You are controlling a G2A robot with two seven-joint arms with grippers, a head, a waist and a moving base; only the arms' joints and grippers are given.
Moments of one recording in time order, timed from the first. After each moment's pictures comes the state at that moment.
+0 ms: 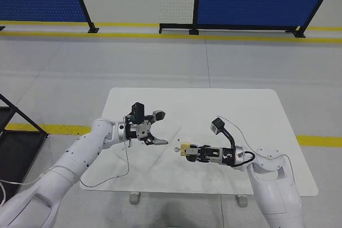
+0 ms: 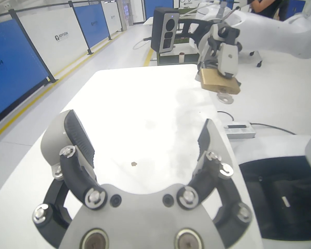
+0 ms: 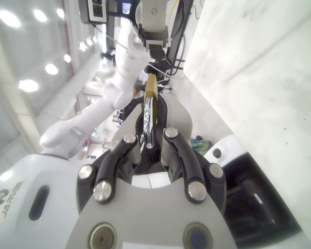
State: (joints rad) left arm 0.91 -0.93 -0.78 -1.16 1.16 -1.01 0.53; right arm -1.32 -1.38 1.36 -1.60 0.10 -0.03 1.31
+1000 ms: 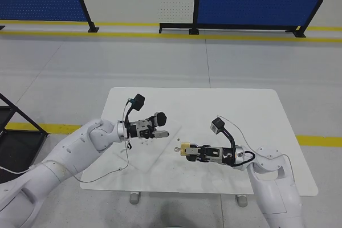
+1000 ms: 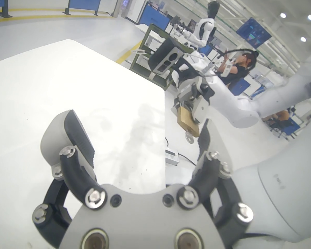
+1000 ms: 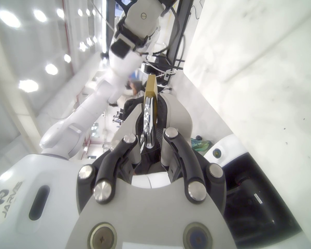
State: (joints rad) left arm 0.78 -0.80 -0.53 -1.27 -0.01 -0.96 -0.20; right arm -1.32 -1.38 1.36 -1.60 0.10 -0.03 1.31
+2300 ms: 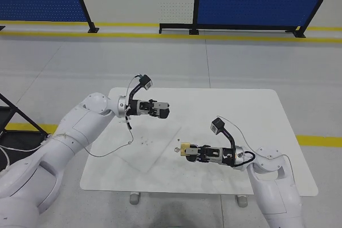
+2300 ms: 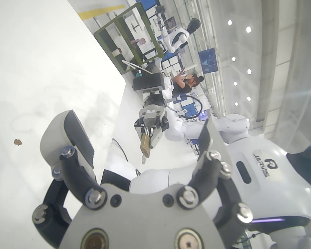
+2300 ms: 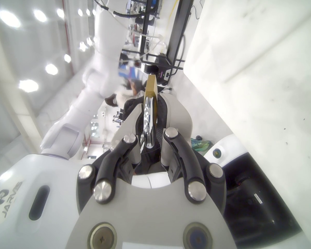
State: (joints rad) left arm 0.57 -0.98 -0.57 -0.94 -0.87 -0.64 -1.18; right arm -1.32 -1.38 1.36 -1.60 0.10 -0.03 1.31
